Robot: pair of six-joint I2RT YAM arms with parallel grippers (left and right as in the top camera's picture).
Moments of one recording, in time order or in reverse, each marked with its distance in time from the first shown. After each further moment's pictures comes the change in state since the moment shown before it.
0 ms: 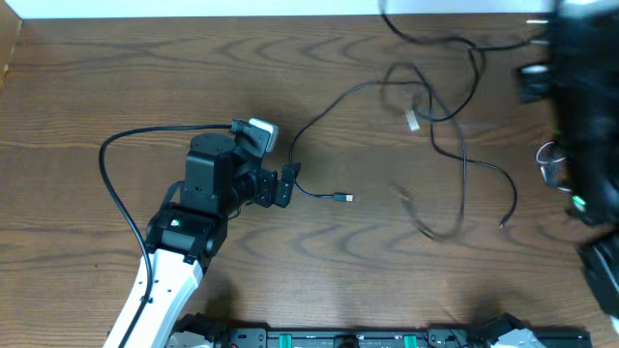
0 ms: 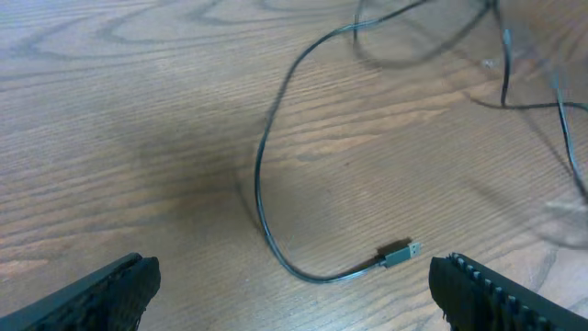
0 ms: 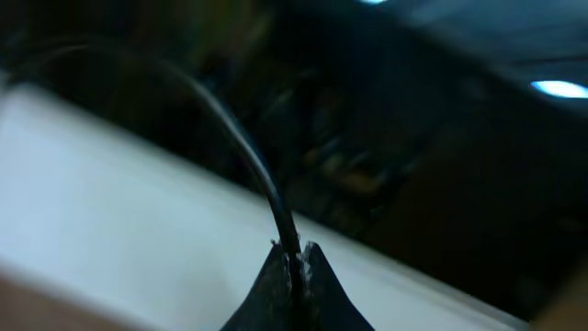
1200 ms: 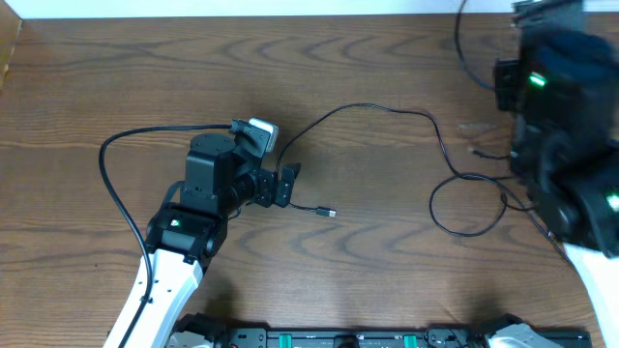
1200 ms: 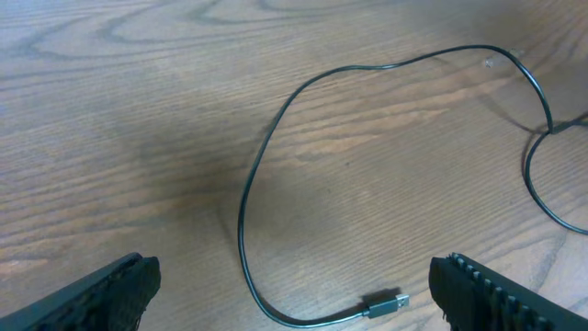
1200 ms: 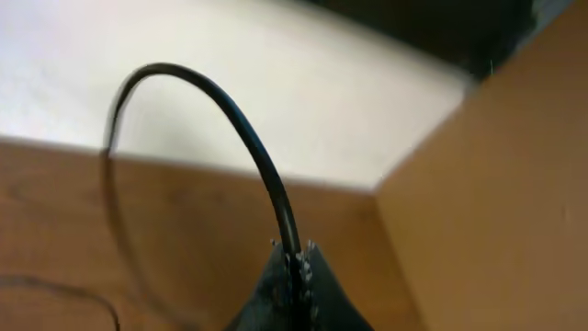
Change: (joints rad) left arm 0.000 0.000 0.000 0.000 0.000 0.000; right arm -0.043 0.188 -0.002 -0.490 0.367 0.340
